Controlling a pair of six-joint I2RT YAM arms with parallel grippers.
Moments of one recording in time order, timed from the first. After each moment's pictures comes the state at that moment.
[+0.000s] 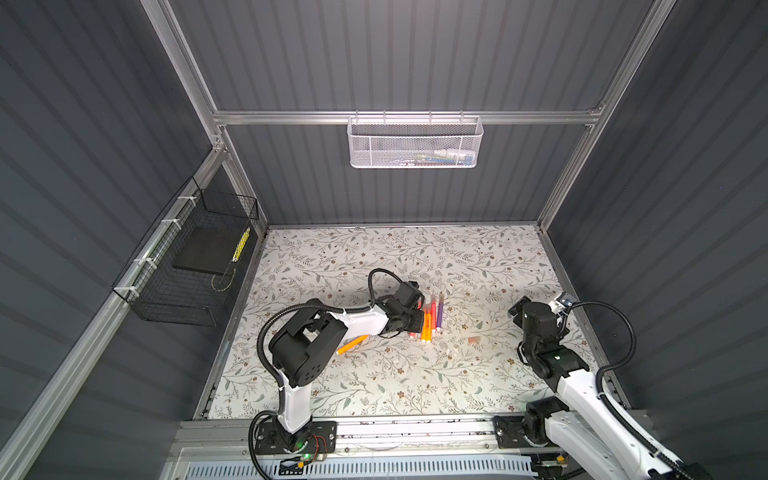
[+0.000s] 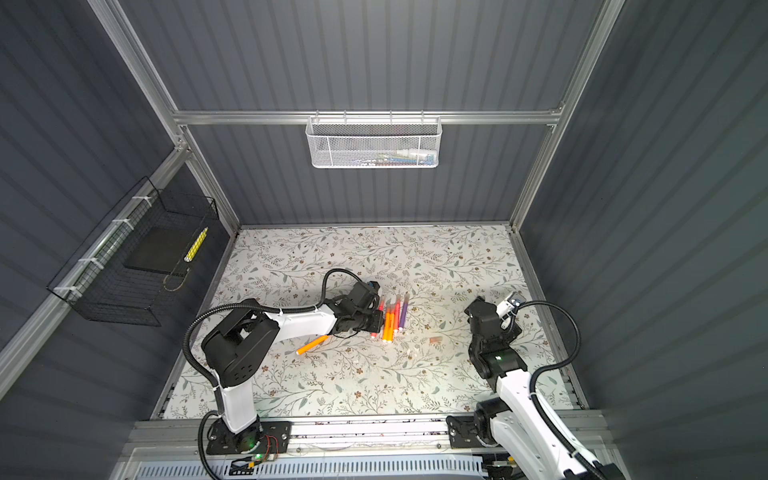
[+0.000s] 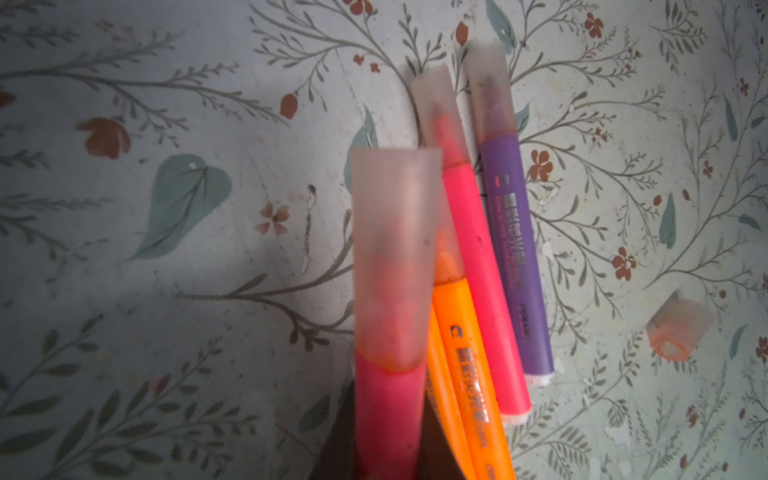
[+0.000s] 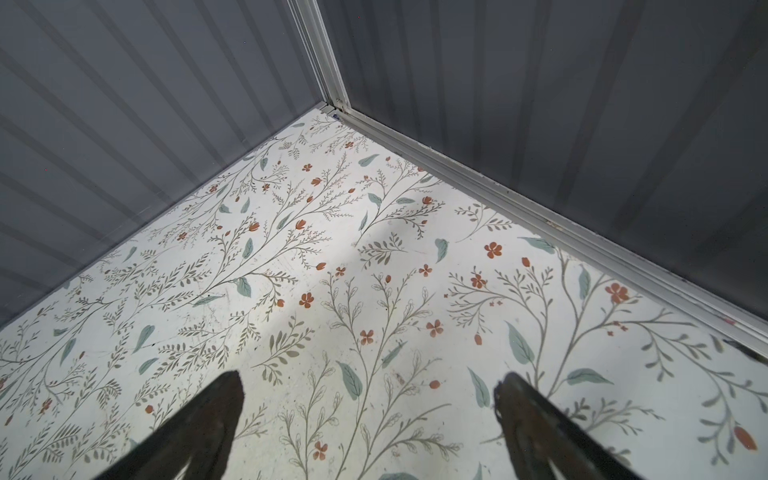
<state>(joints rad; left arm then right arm) -0.82 1.90 1.09 -0.13 0.08 -0.49 0.22 0.74 0.38 -0.16 0.67 0.65</state>
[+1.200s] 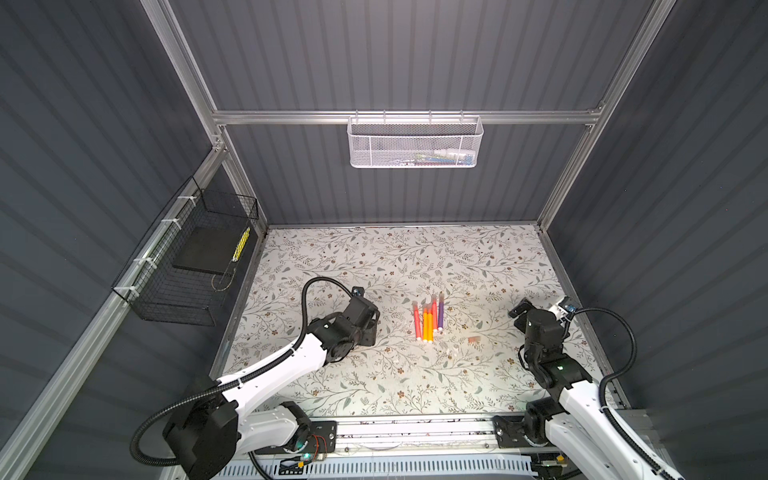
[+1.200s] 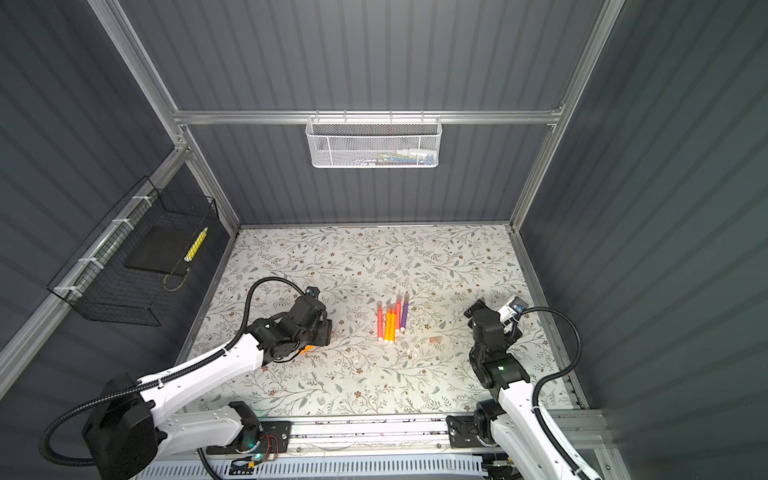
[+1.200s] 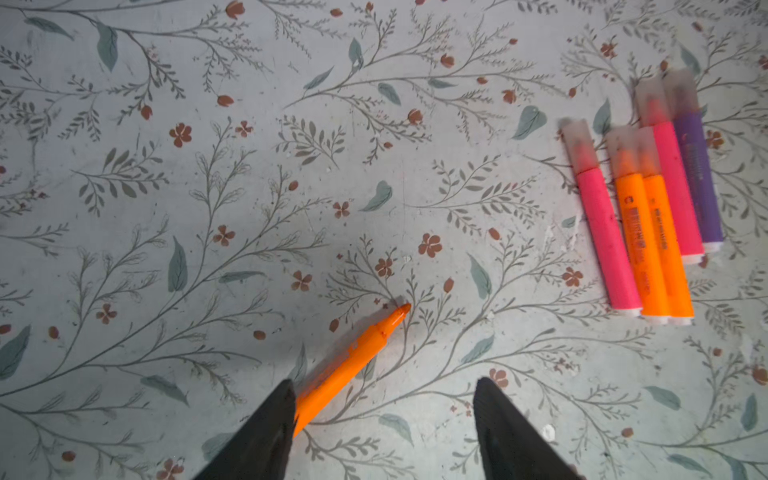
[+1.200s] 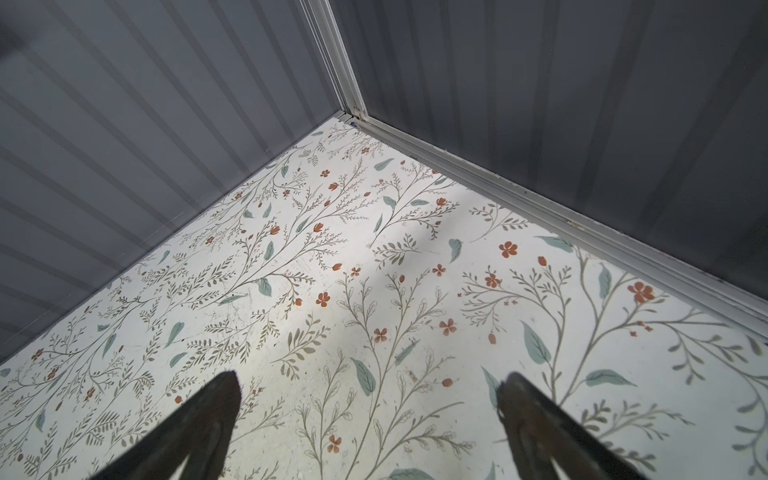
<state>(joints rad) -0.75 1.22 0.75 -0.54 -0.27 -0.49 0.22 0.66 0.33 -0.13 0.64 0.65</state>
